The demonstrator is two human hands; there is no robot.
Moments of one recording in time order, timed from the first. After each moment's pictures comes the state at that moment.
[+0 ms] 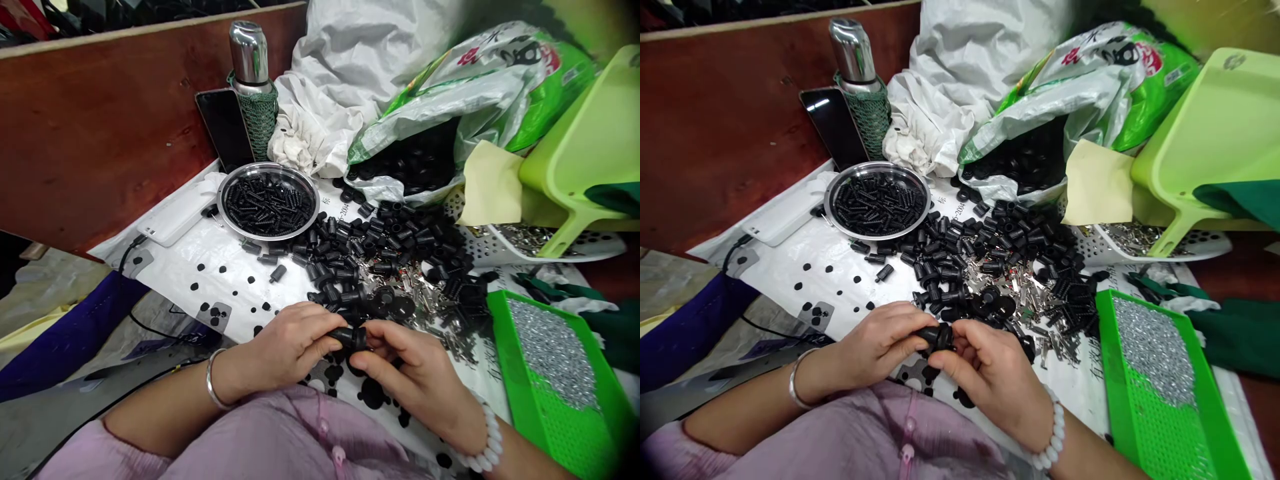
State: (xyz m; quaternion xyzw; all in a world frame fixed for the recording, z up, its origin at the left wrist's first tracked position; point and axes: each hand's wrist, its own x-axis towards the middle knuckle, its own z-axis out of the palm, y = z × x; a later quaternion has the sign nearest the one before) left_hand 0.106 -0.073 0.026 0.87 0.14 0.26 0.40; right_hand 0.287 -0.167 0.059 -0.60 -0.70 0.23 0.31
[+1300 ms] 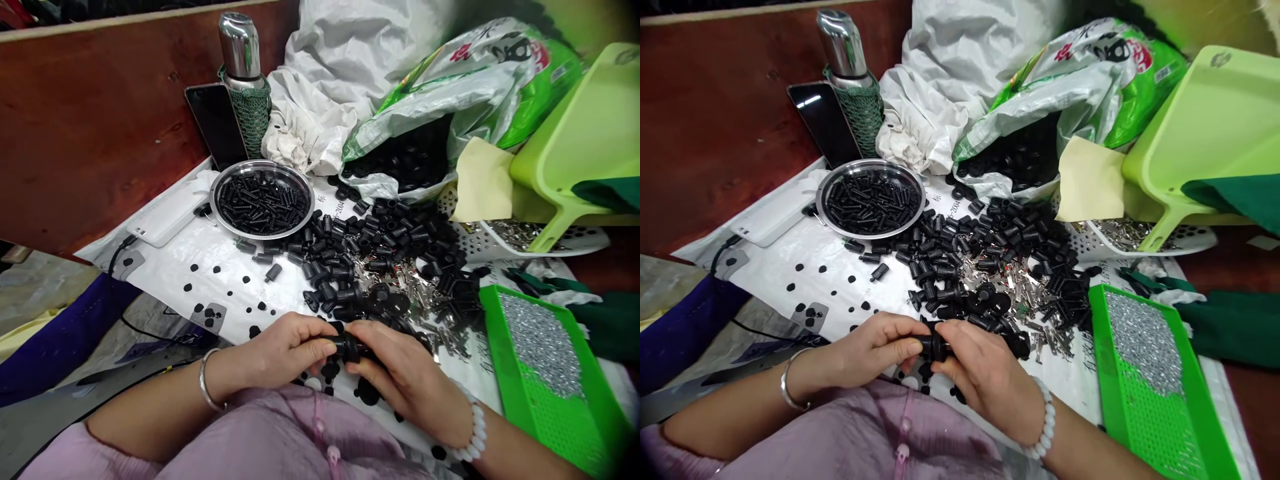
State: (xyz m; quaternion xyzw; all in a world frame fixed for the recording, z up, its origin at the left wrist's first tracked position) left_hand 0.107 -0.077 0.029 0.64 0.22 0.06 0.73; right_hand 0.293 -0.173 0.050 -0.52 -0.81 0.12 0.26
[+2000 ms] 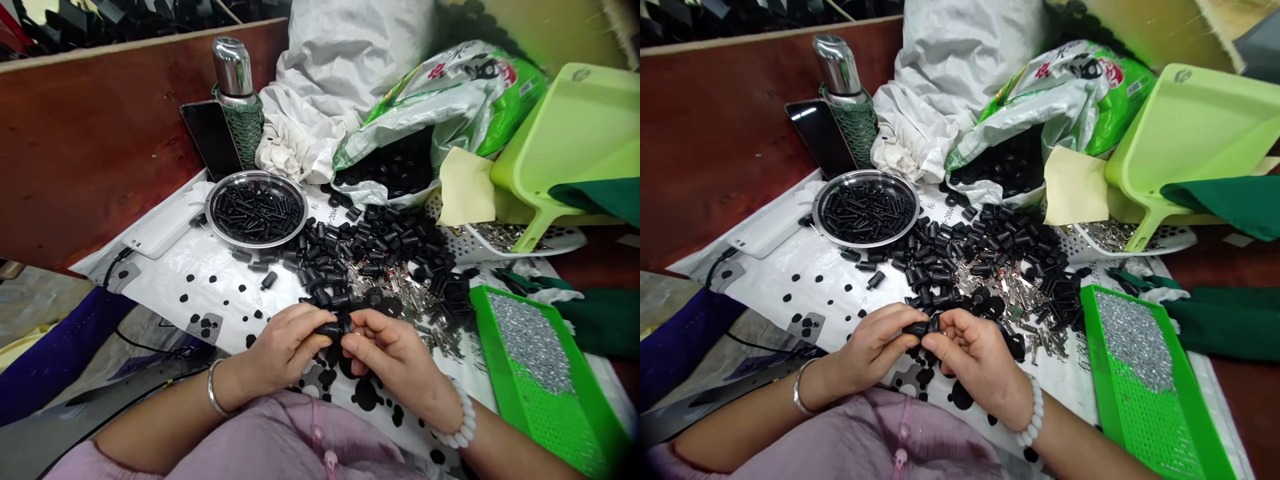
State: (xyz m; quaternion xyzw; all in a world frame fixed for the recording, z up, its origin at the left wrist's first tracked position) left_hand 0.110 -0.078 0.010 0.84 0.15 0.34 0.40; right_hand 0.280 -0.157 0.062 -0.63 -0.48 0.51 0.33
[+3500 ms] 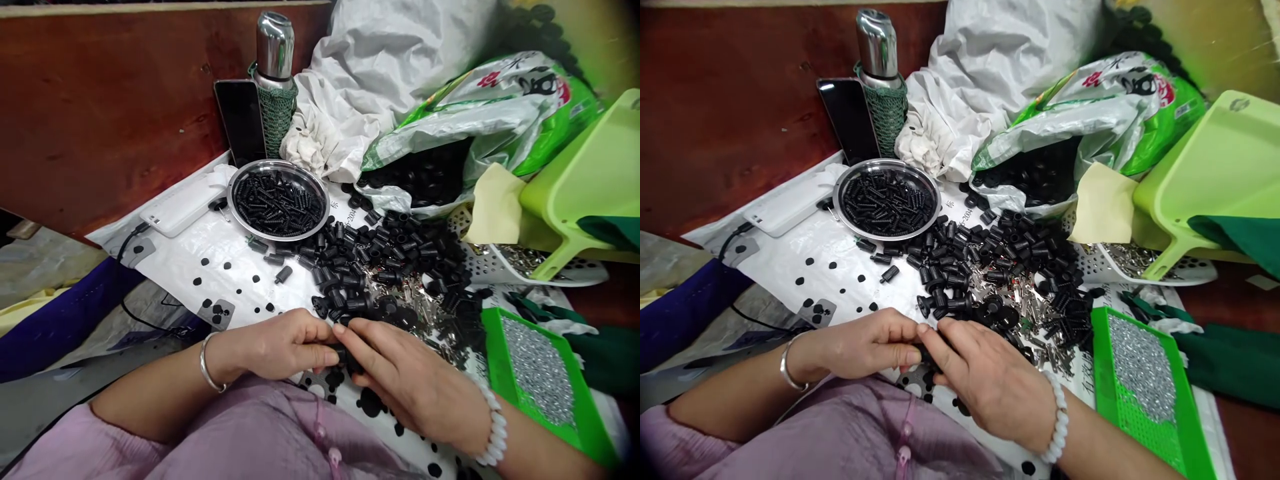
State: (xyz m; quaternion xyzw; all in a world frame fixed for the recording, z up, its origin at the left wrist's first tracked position) left_hand 0.093 -0.054 0.038 0.70 0.13 0.01 0.71; right_hand 0.288 -0.150 0.079 -0.42 -0.91 0.05 0.07
